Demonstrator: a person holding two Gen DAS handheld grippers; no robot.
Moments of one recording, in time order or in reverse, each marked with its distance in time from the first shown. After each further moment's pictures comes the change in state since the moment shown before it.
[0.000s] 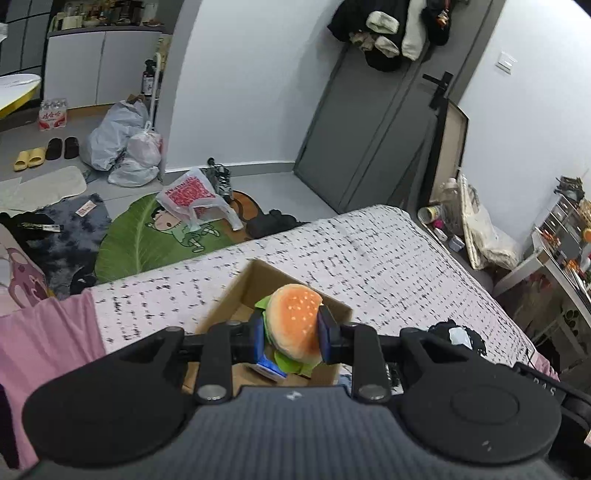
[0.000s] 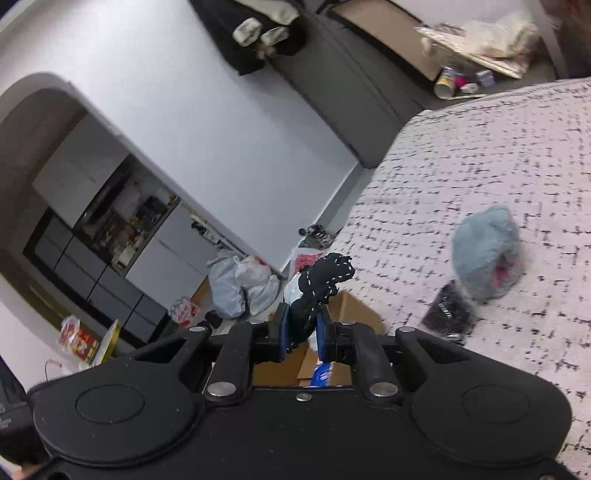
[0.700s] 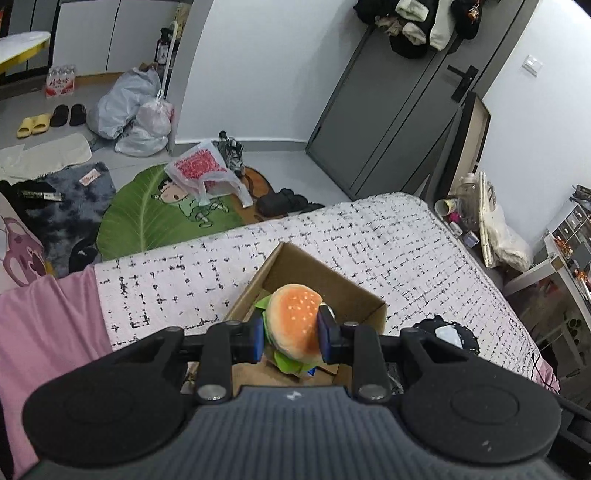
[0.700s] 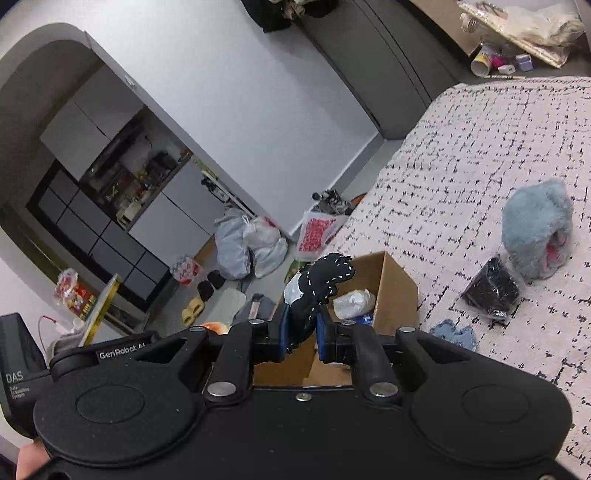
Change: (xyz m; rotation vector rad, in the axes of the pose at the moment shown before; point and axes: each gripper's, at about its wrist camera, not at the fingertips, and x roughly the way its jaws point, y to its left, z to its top) left arm 0.043 0.041 0.001 -0.065 0.086 -0.004; right arm 0.041 0.032 -0.020 -0.076 0.116 0.005
